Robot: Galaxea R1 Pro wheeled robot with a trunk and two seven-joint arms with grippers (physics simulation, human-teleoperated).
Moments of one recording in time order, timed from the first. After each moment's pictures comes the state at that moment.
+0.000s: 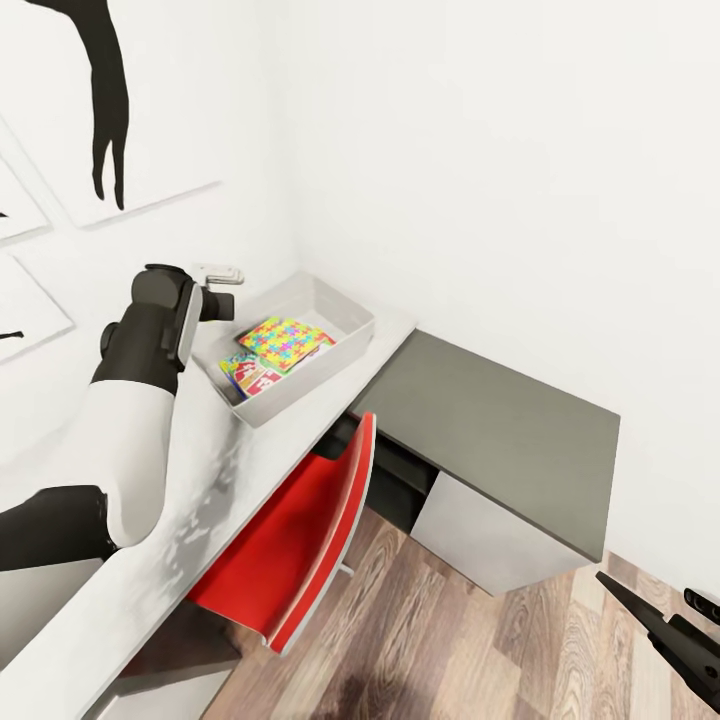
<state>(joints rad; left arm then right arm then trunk) -1.37 -0.01 0.07 -0.93 -0.22 0.98 -0.01 0.13 -0.24 -0.59 -1.55 -0.76 0.63 1.38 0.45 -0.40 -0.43</state>
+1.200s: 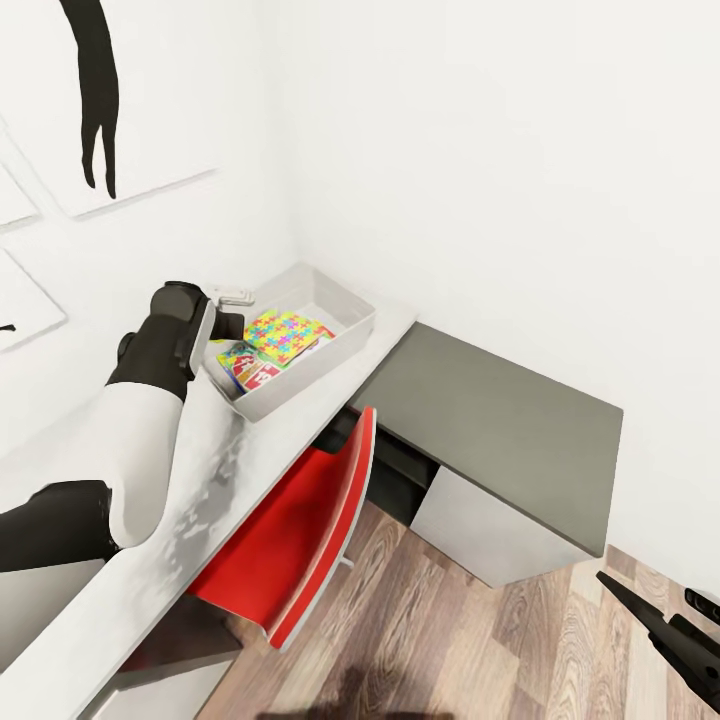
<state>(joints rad) -1.37 -0.01 0.07 -0.81 -0.22 0.97 -0.01 0.13 -0.24 -0.59 -1.55 -0.76 0.62 1.38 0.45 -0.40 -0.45</state>
